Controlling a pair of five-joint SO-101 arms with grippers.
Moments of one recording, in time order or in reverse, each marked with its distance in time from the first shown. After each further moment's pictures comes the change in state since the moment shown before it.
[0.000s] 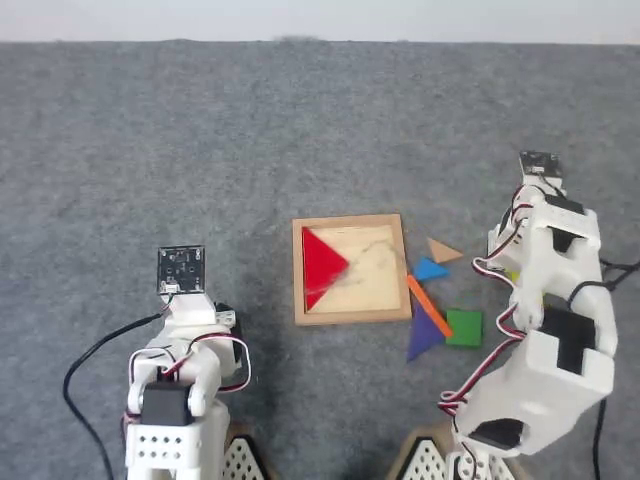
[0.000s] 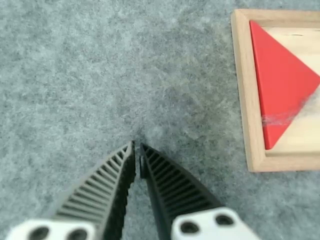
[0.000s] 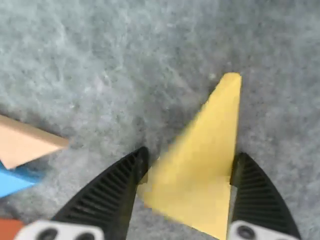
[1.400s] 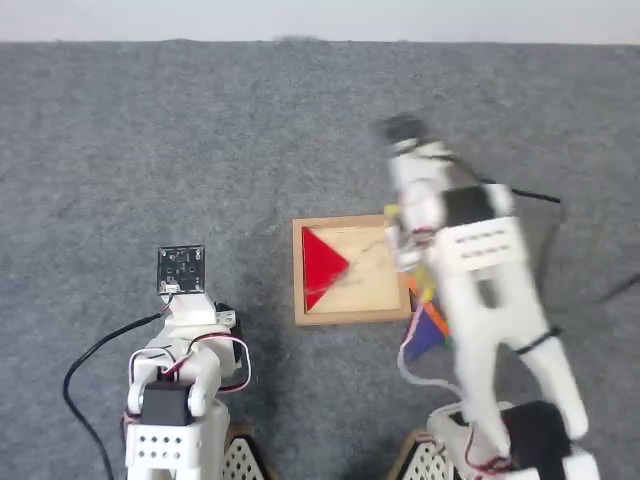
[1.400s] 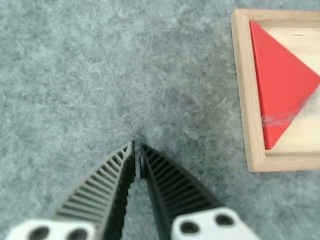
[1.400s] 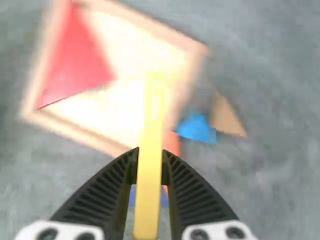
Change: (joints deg) left arm 0.0 0.0 0.0 0.0 0.0; right arm -37.9 -30.9 -1.5 23.2 2.6
